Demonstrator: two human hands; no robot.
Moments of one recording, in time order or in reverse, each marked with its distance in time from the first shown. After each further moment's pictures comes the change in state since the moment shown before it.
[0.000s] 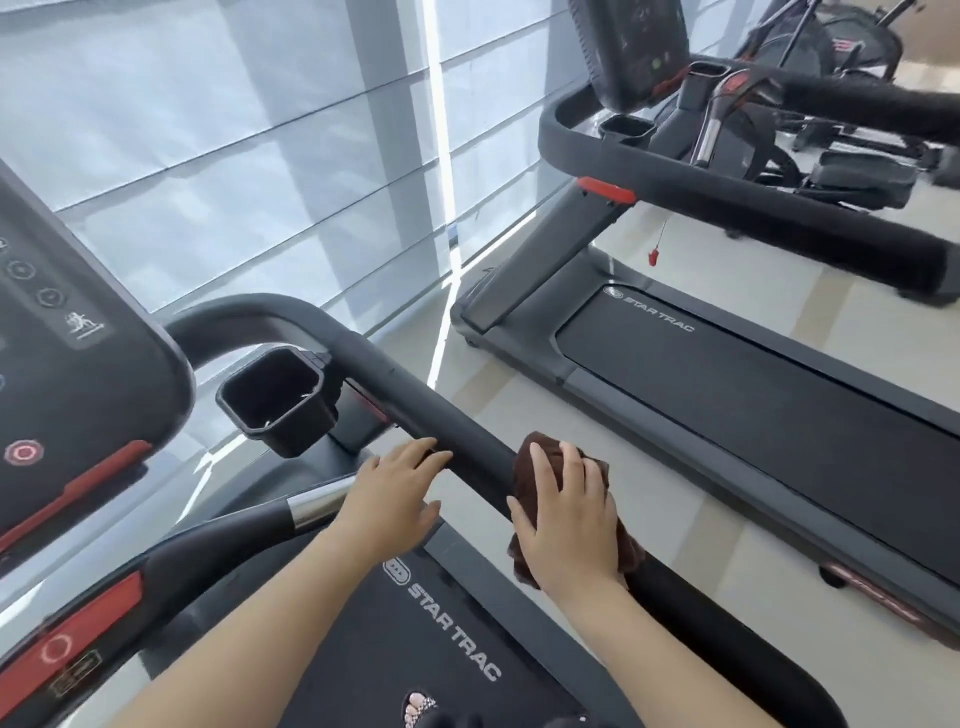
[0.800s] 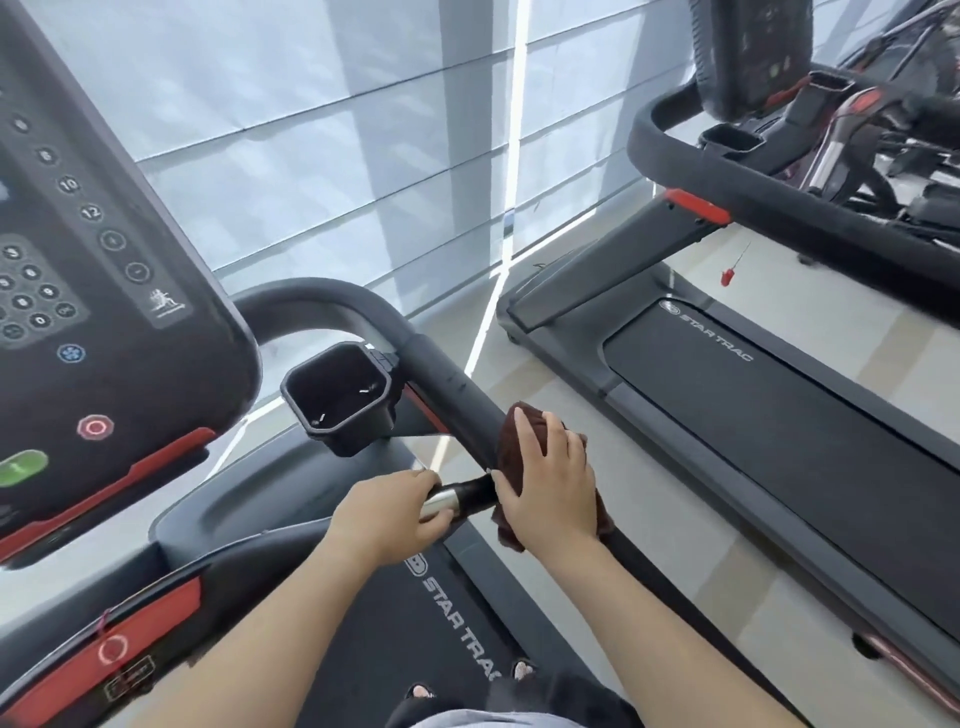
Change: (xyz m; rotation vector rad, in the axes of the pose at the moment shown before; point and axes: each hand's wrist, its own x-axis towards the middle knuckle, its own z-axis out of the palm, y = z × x) left_hand -0.003 -0.075 0.001 -0.090 -0.062 -0.206; right_hand 0.088 -0.077 0.033 0.081 -0.100 -0.145
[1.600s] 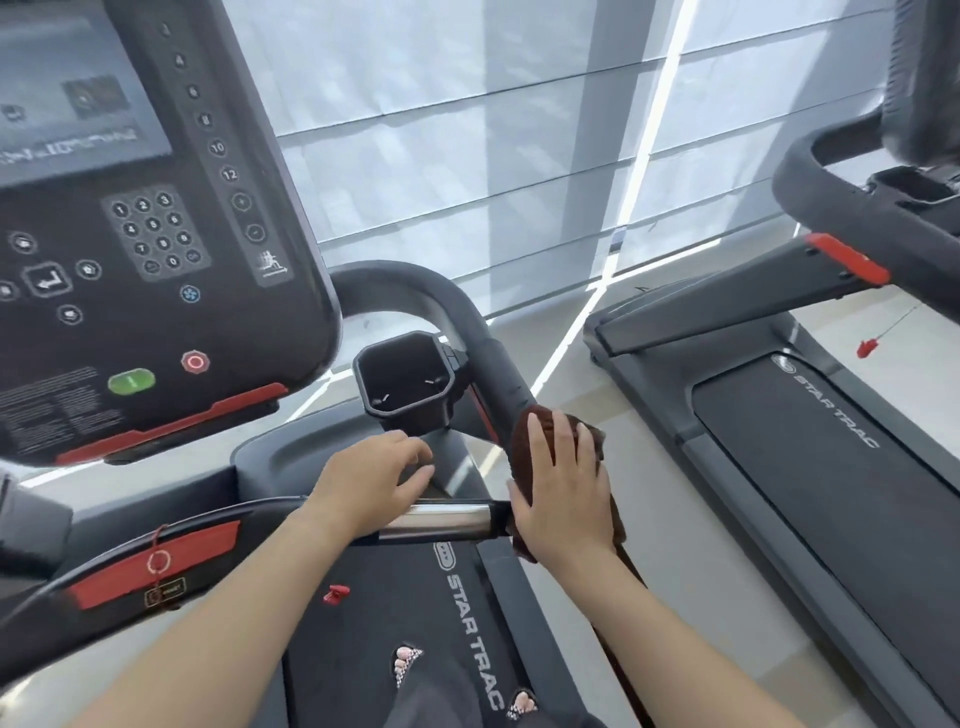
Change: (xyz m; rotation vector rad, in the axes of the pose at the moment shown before) left_hand -0.015 -0.032 -0.019 -0.165 0.229 -0.251; right_hand 0.036 -0.006 0.015 -0.050 -0.011 -0.317
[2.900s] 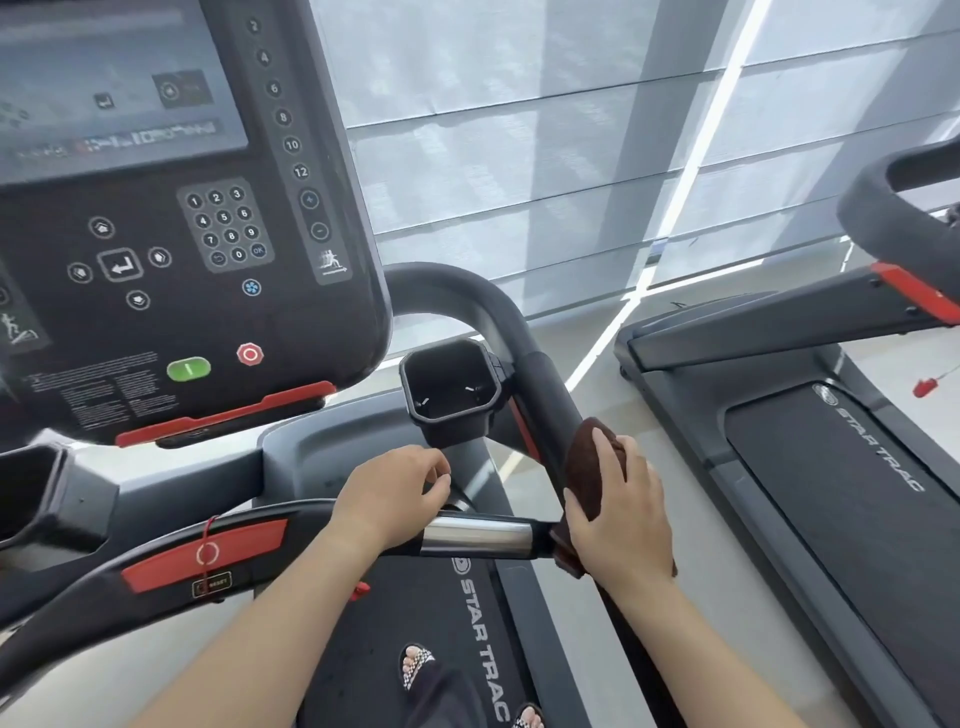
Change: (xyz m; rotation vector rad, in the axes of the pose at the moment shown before) left_hand -0.009 -0.014 -0.004 -0.119 -0.013 -0.201; right_hand 0.007 0.005 -0.006 0.255 0.038 0.105
